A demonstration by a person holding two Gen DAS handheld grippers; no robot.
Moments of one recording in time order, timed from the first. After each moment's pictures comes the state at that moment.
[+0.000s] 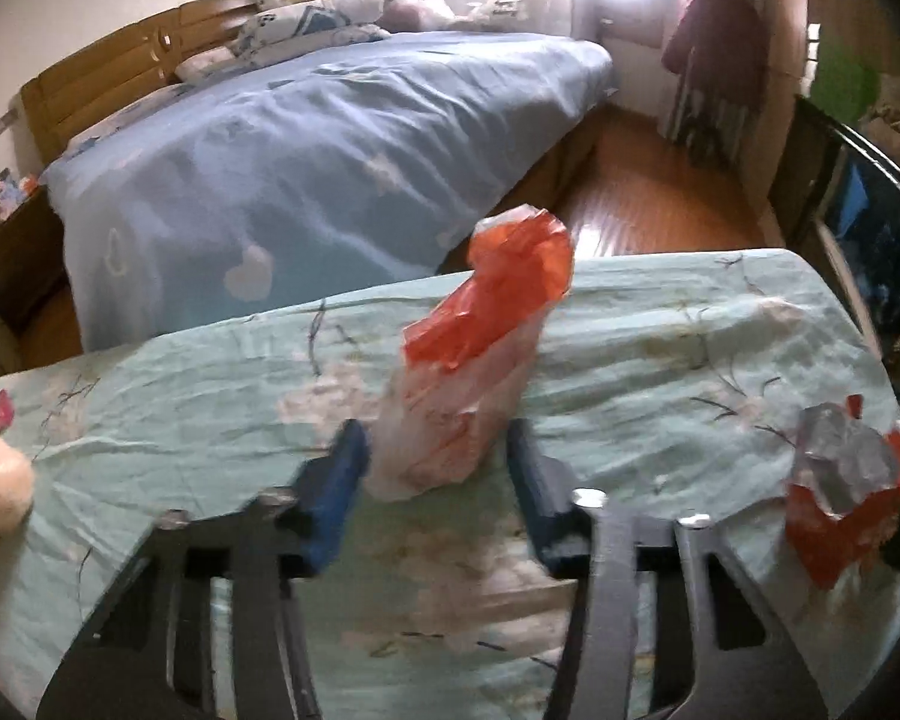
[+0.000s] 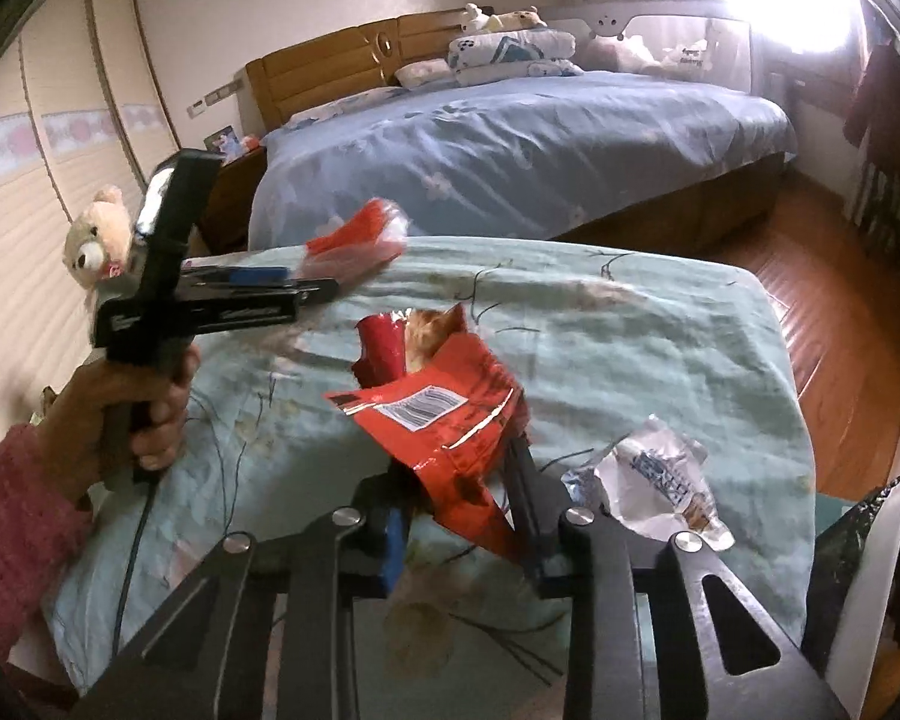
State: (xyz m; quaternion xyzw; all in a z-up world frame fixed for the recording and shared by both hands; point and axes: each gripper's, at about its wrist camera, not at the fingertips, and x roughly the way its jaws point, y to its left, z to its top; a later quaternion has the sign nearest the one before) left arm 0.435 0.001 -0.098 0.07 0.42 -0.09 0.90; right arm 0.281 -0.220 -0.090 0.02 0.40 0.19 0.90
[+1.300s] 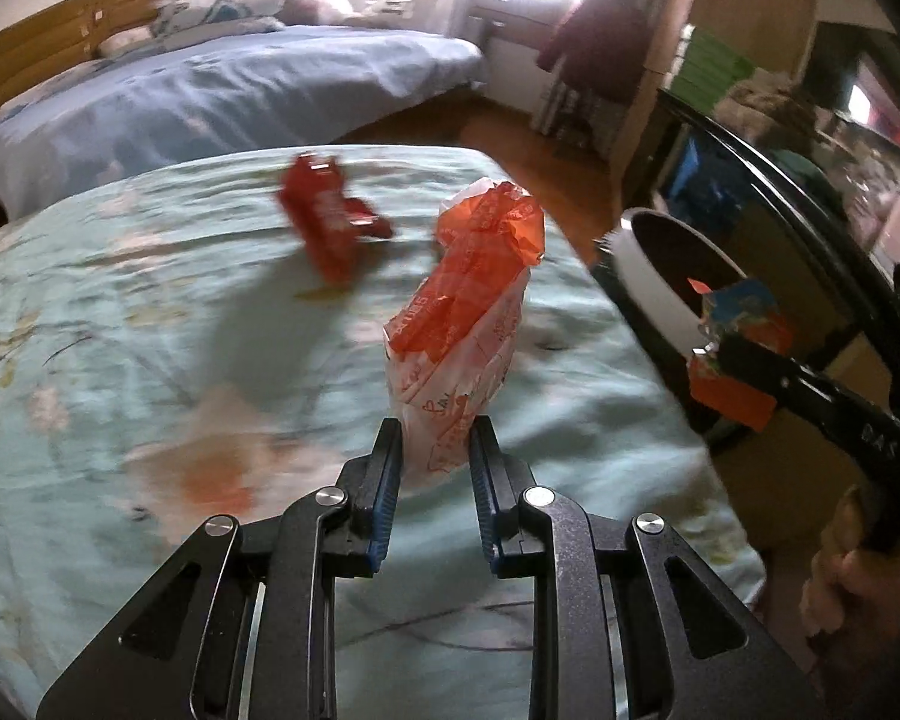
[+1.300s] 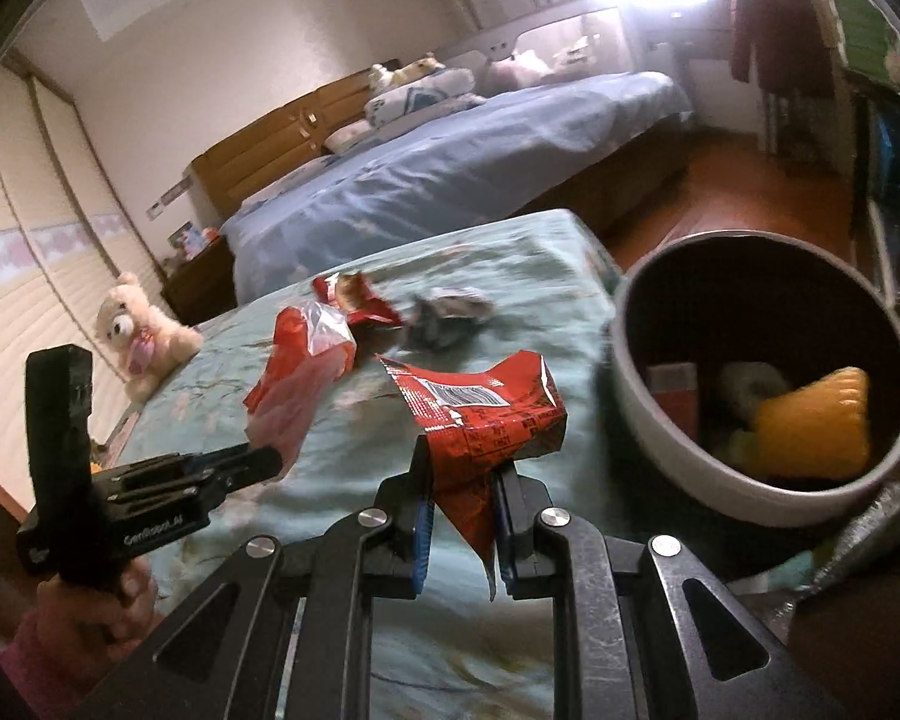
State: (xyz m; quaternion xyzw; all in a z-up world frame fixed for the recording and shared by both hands) left arm 0.196 -0.132 -0.070 0.00 0.43 -0.22 0.88; right arm 0.138 -0.336 -0.063 0.13 0.36 0.11 0.92
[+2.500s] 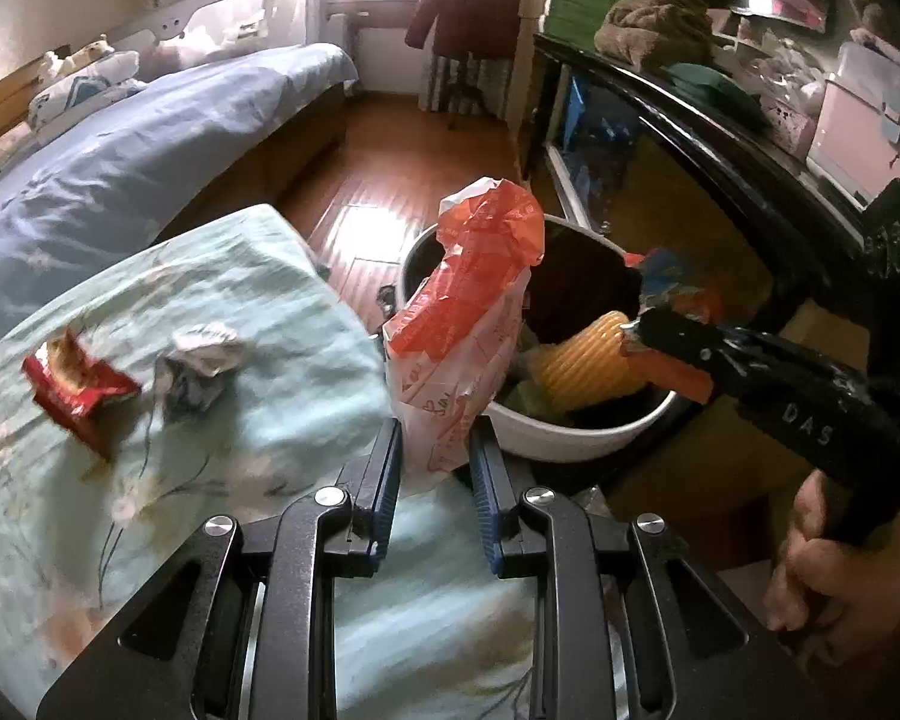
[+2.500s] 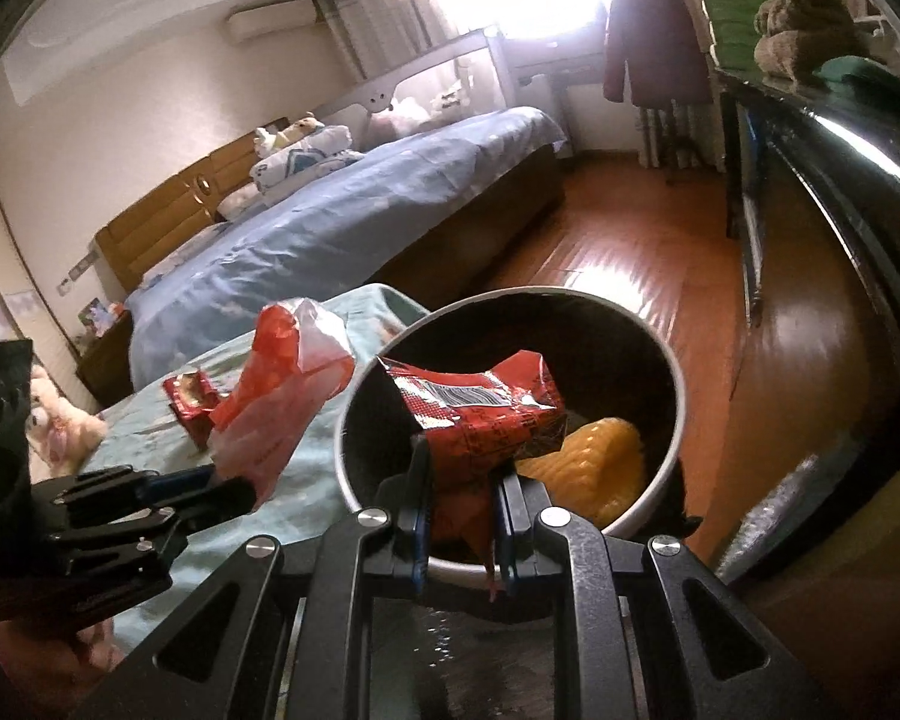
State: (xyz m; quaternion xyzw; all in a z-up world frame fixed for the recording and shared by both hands) left arm 0.208 -0.288 -0.039 0.10 0.41 -0.31 0.85; right arm 0.134 -0.441 -0.058 0.16 0.33 -0.02 0.93
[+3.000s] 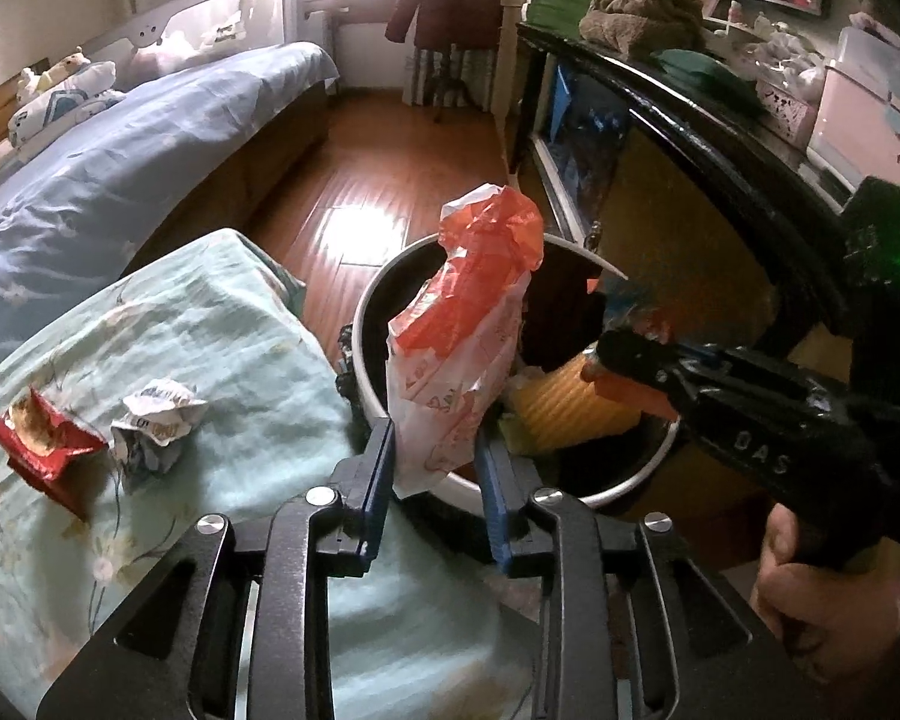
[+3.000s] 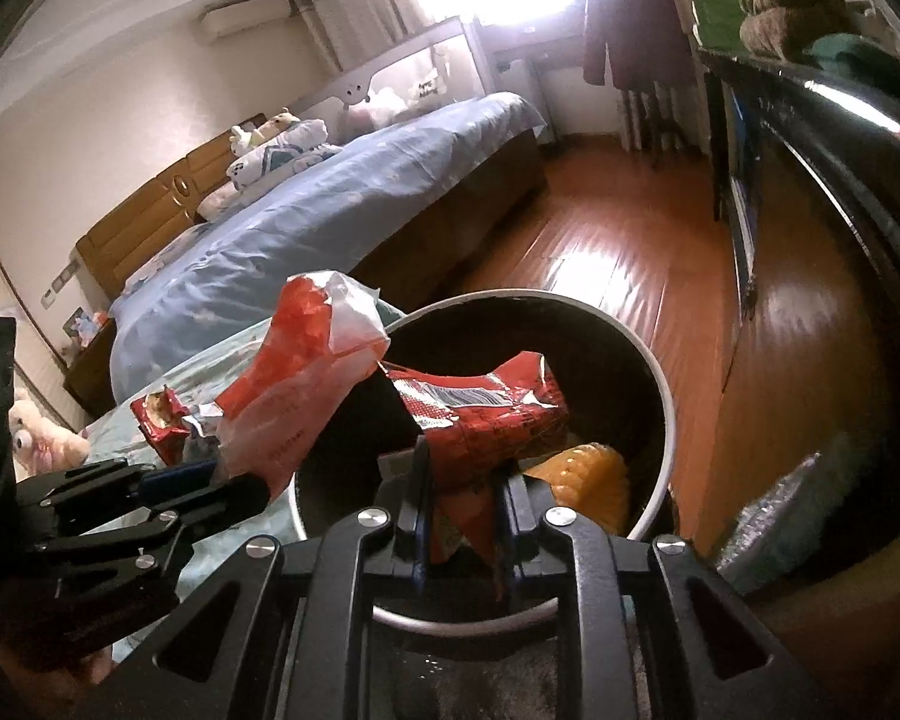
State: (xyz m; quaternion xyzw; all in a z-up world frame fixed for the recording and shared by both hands) left arm 0.226 -0.322 -0.034 0.12 0.41 -0.32 0.84; right arm 0.157 -0.460 -0.068 0.17 0.35 -0.04 0.92
